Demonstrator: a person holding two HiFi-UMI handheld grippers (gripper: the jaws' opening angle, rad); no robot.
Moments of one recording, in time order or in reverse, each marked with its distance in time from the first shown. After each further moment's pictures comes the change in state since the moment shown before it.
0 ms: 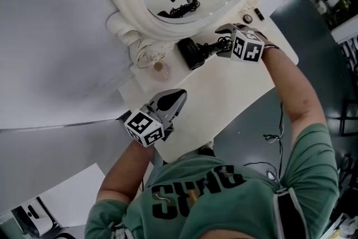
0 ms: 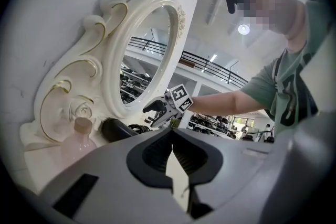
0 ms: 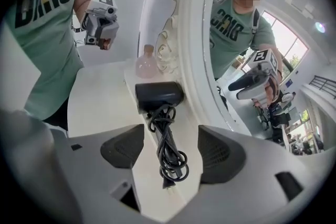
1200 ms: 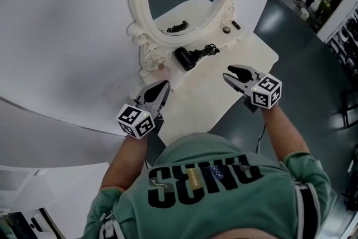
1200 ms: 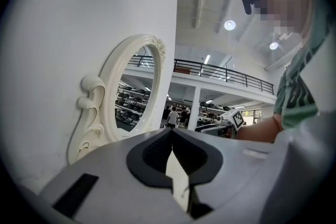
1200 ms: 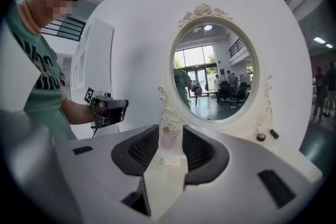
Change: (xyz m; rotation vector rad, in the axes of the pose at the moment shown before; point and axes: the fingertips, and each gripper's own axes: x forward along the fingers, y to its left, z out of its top) left arm -0.085 -0.085 0.098 0.180 -0.094 0.072; right arm -0.221 0.157 0.072 0.833 -0.745 -0.348
